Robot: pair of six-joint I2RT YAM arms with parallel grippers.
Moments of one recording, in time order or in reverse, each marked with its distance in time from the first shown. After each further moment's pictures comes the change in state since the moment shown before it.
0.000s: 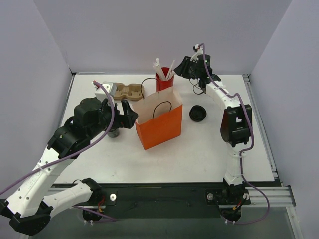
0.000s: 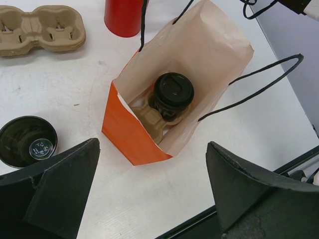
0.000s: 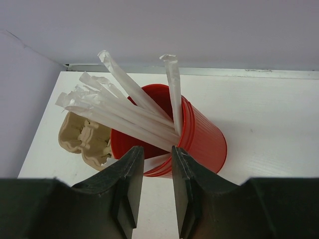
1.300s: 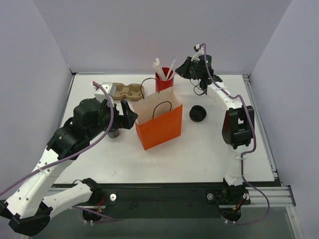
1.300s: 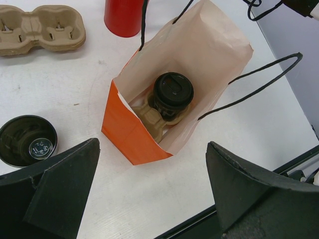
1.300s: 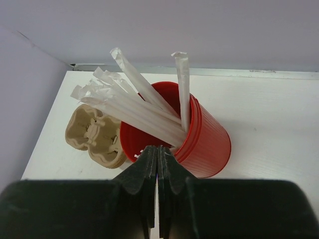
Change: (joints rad) left arm 0.000 -0.011 -0.007 0.000 0.000 -0.003; right arm 0.000 -0.041 -0.048 0.026 -0.008 0.009
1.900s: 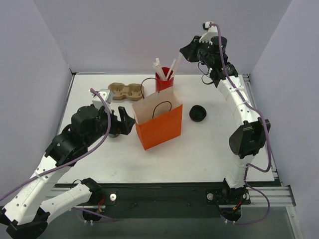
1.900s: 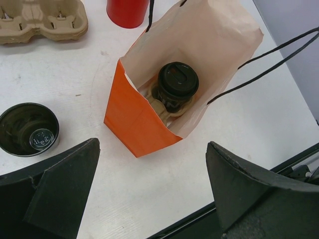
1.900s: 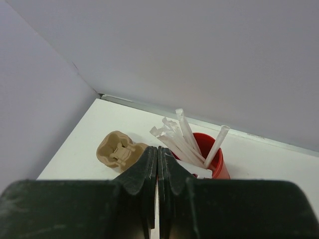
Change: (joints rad) left arm 0.000 -0.074 -0.101 0.014 -0.001 -0.004; right arm 0.016 -0.207 0.170 -0.172 0.000 -0.131
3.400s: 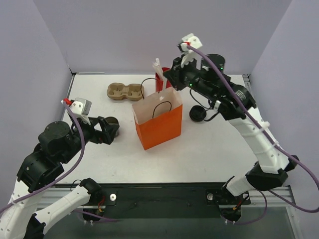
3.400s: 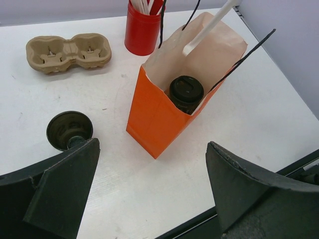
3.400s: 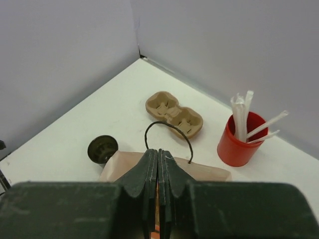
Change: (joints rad) left arm 0.000 -0.189 0.087 -0.136 -0.048 0.116; right arm 0.494 -0.439 0.020 -0.480 0.338 -0.294
